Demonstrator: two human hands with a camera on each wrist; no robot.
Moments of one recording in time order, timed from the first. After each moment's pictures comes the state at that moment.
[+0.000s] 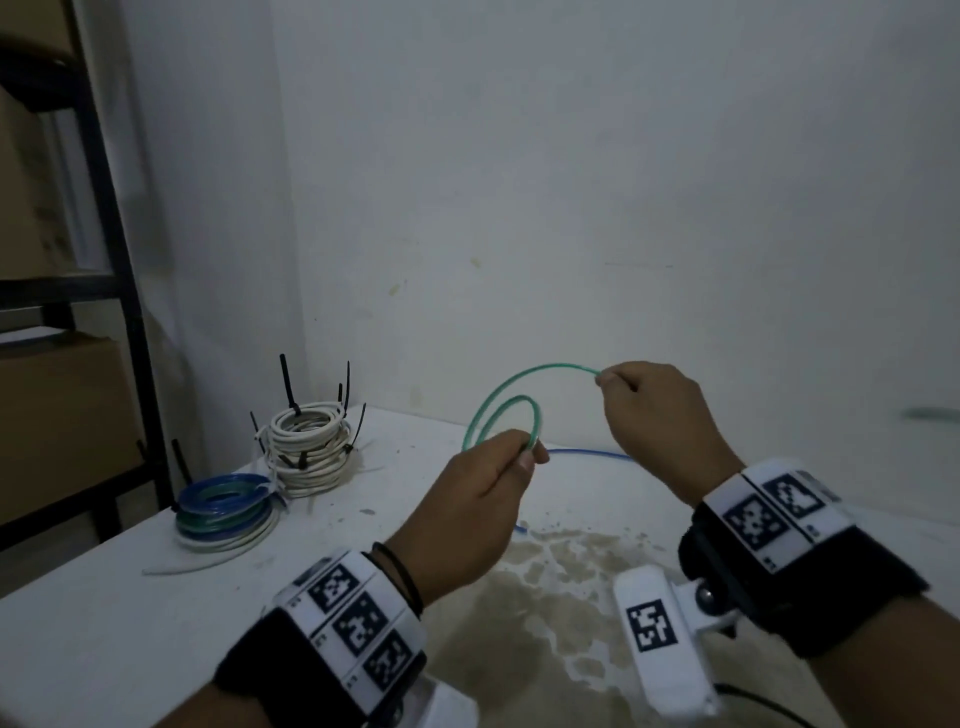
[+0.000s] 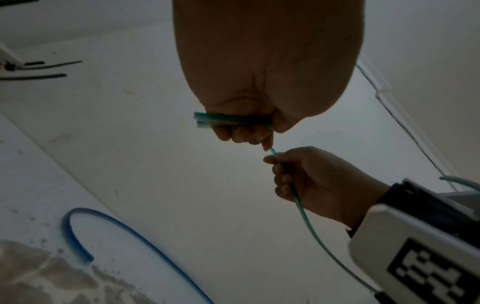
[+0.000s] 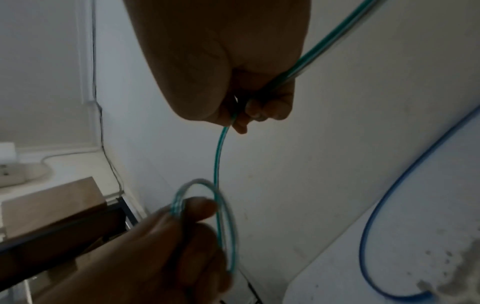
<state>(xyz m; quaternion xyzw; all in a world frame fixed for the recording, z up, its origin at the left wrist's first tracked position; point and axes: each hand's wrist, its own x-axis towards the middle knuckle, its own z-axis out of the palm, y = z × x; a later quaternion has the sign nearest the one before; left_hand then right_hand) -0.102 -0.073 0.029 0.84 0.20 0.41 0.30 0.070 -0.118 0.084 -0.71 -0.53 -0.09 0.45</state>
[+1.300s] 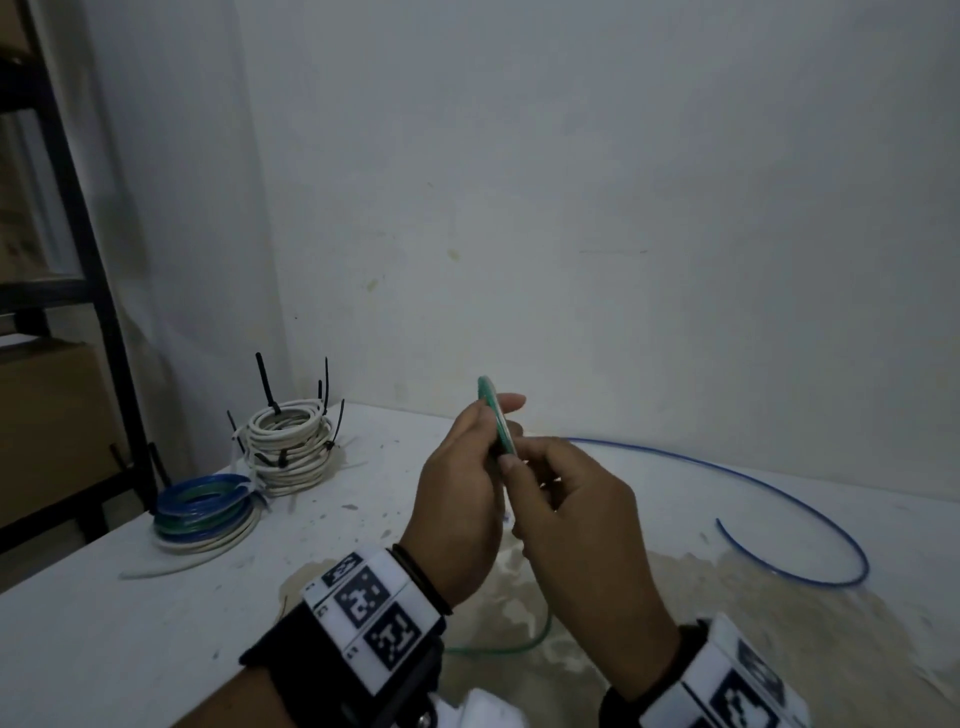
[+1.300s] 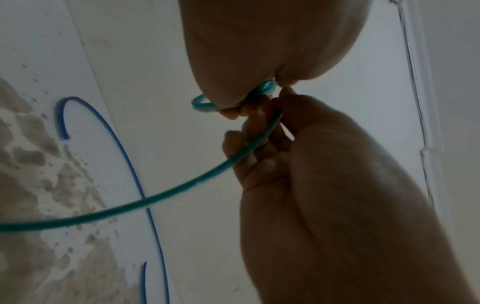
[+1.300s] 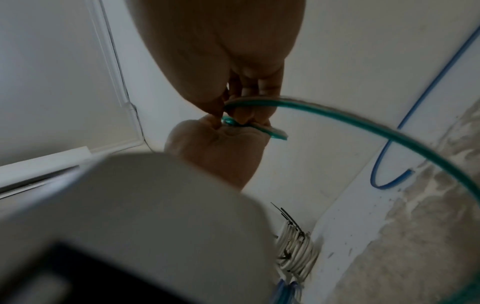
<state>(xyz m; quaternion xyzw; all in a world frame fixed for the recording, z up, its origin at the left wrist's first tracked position) -0.070 -0.097 0.035 0.50 0.16 0.49 0.70 -0.001 -0.161 0.019 -0.57 -0.55 0.01 0.61</state>
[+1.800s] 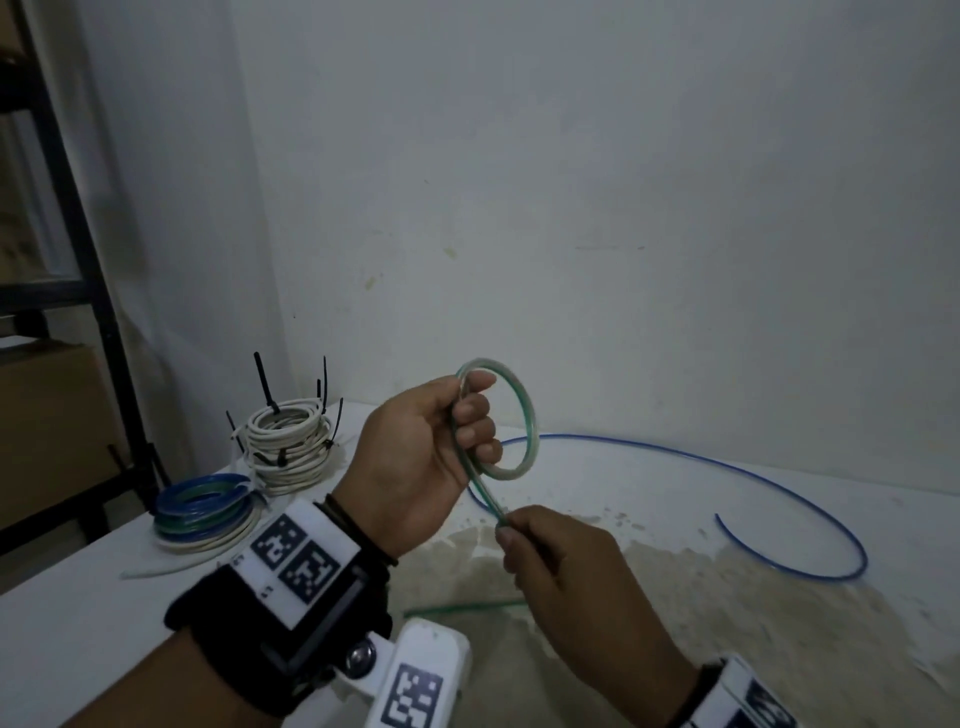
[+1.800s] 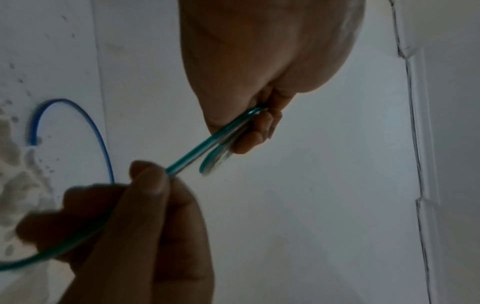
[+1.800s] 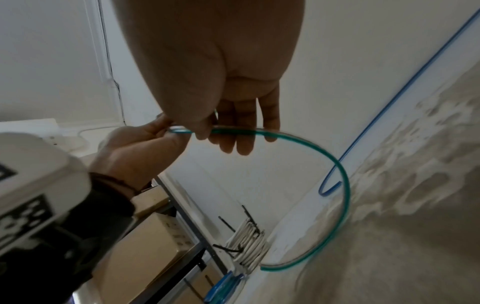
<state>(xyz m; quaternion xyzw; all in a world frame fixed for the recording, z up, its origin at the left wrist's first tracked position) -0.095 -0.080 0.066 0.45 0.10 0.44 0.77 0.016 -0.167 -0.020 -0.58 -0.66 0.03 0.48</state>
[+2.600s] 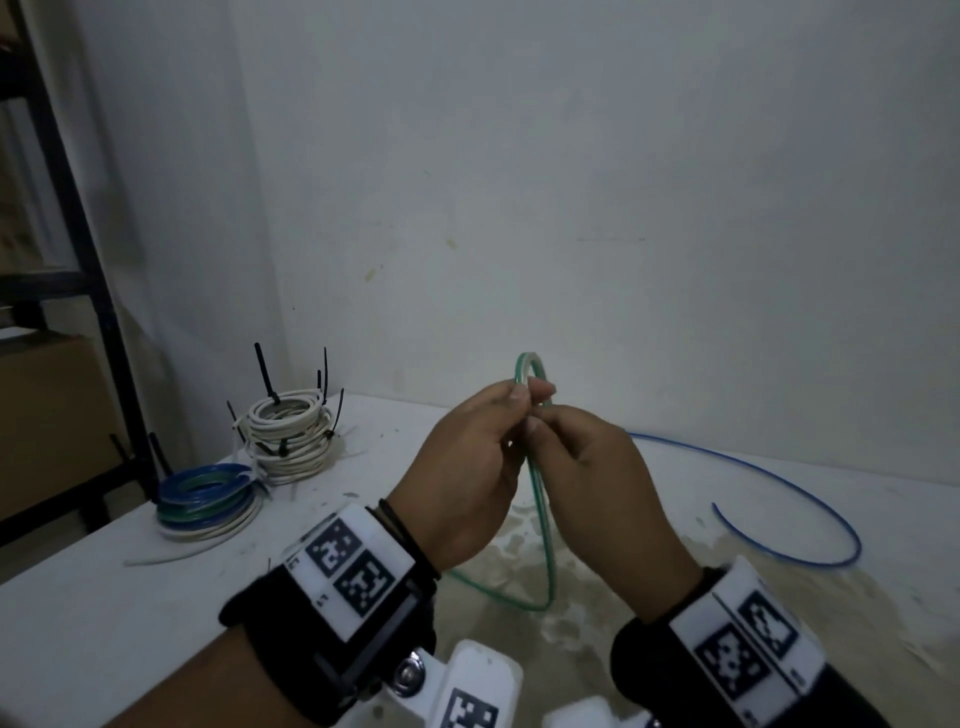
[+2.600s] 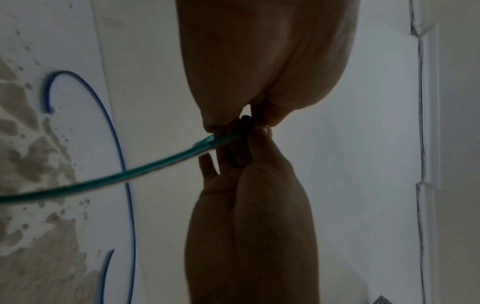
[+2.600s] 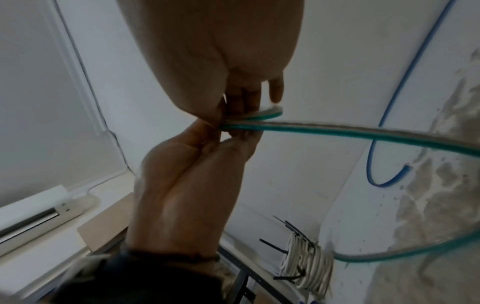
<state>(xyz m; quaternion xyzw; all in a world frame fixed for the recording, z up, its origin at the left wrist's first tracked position) -0.072 -0.108 0.056 0.54 0.15 0.43 0.71 0.016 -0.158 0.033 -0.59 -0.56 0.01 0.57</state>
